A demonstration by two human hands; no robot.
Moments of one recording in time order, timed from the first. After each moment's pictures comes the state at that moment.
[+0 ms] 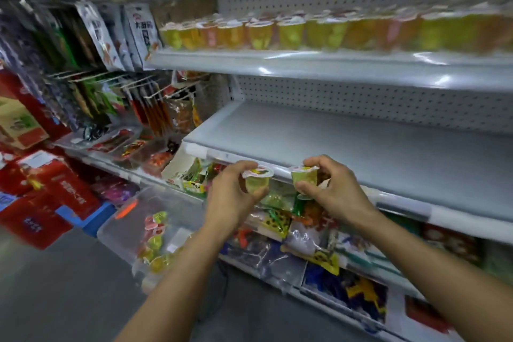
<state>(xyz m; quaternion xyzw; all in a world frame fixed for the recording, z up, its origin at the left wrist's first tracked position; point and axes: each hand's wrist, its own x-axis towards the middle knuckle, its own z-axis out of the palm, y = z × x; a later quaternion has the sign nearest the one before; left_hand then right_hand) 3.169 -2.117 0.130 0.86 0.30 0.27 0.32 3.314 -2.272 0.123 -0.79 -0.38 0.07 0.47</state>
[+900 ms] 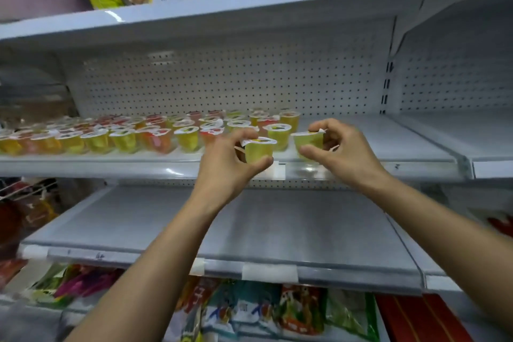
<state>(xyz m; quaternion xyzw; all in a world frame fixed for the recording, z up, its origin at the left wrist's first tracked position) 3.391 -2.447 0.315 0.87 0.06 0.36 0.35 3.489 -2.641 0.315 -0.78 -0.31 -0.15 0.53</state>
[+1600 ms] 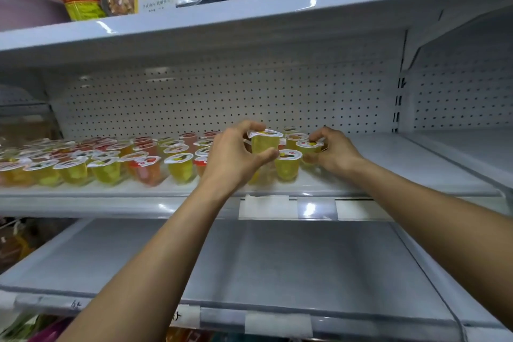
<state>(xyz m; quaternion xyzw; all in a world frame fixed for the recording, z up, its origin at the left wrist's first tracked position) 3.475 -2.415 0.356 0.88 0.04 0.37 0.31 3.632 -2.581 0.320 -0.84 -0.23 -0.10 0.49</state>
